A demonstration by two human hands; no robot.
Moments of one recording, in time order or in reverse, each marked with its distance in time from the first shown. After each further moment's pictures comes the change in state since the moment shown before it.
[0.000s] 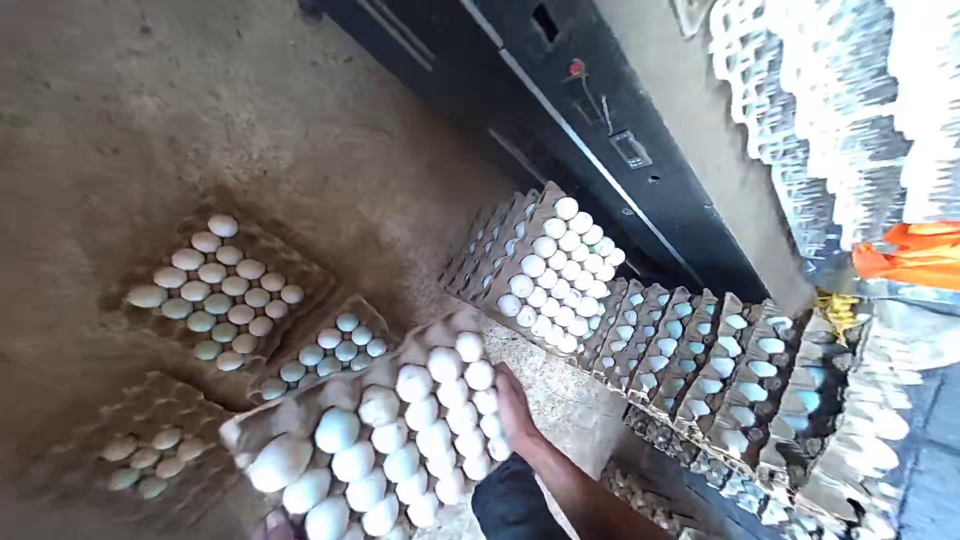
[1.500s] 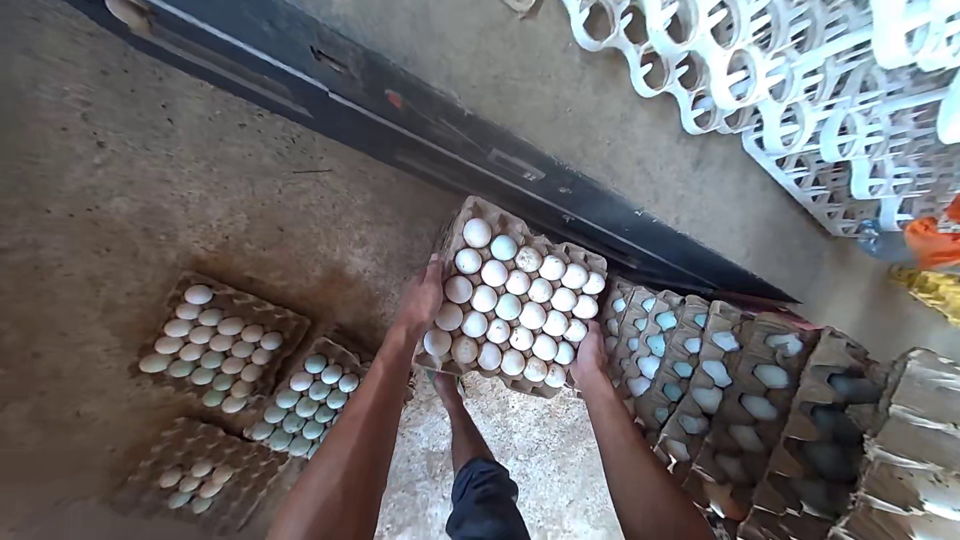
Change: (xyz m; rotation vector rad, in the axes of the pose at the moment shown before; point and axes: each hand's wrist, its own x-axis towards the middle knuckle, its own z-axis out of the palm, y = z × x) left_hand 0.029 0.173 0.422 0.686 -0.638 0.169; right_hand 0.183 -0.001 -0.237 0.528 0.488 0.311
